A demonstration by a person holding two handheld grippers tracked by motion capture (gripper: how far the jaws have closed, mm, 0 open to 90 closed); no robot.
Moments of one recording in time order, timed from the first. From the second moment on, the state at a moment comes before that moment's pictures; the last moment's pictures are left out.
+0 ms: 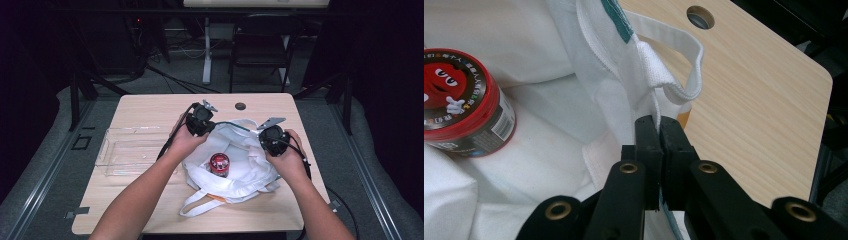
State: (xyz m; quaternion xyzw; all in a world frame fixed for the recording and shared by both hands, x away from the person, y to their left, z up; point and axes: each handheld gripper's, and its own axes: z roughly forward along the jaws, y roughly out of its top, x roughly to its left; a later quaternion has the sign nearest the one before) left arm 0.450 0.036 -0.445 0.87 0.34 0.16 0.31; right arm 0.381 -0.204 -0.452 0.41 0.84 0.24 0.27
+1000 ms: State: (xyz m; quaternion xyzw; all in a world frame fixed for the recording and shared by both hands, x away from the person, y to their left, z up) left arm 0.469 0.026 -0.467 0.87 0.35 0.16 0.29; right arm 0.400 -0.208 -0.471 0.43 0.84 0.24 0.24
